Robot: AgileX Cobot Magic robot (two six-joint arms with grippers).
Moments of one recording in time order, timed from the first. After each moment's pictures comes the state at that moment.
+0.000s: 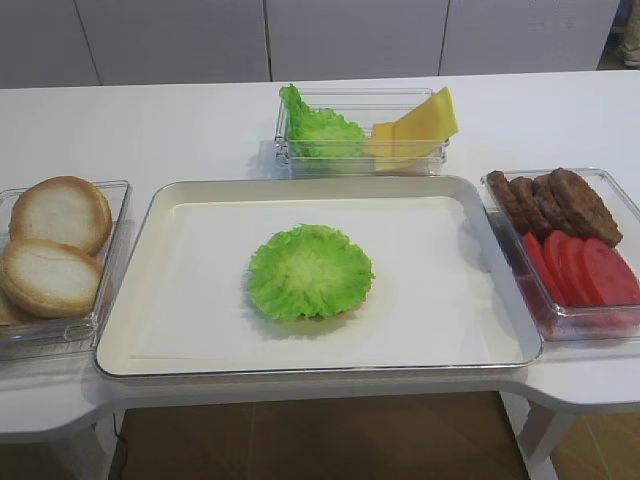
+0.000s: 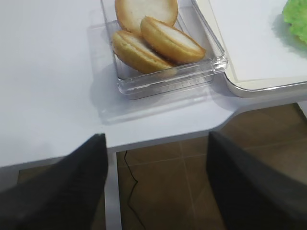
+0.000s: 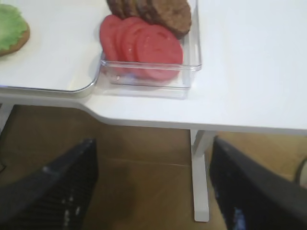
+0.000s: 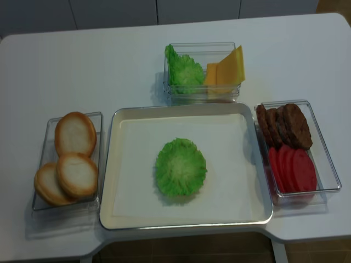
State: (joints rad) left arm 0.01 -0.02 -0.49 -0.02 1.19 0.03; right arm 0.01 -0.02 -0.53 0.12 1.25 -0.11
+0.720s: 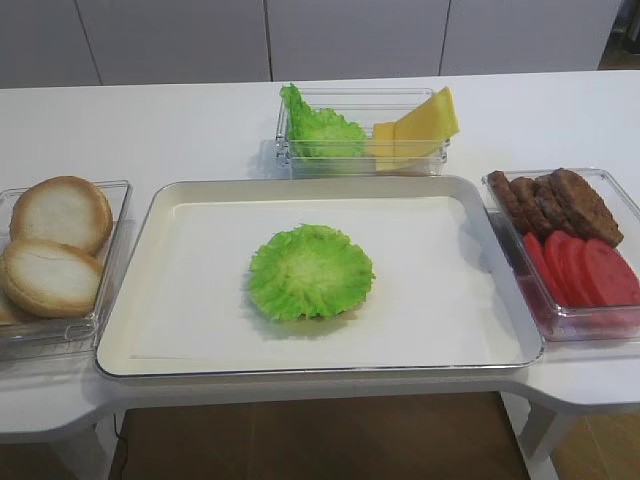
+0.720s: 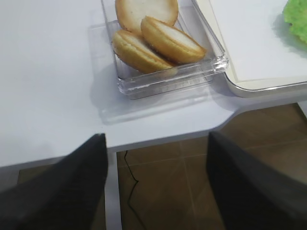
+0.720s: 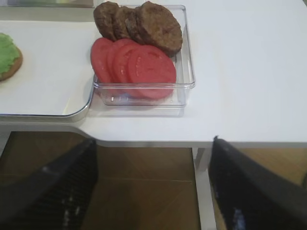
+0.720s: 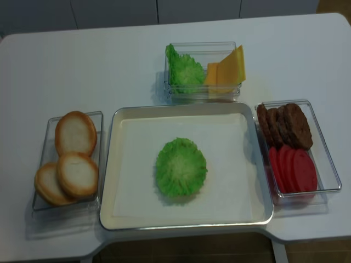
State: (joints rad) left arm 0.01 -0.02 -0.49 -0.02 1.19 0.03; right arm 0.01 -0.02 -0.48 0.10 1.14 -0.06
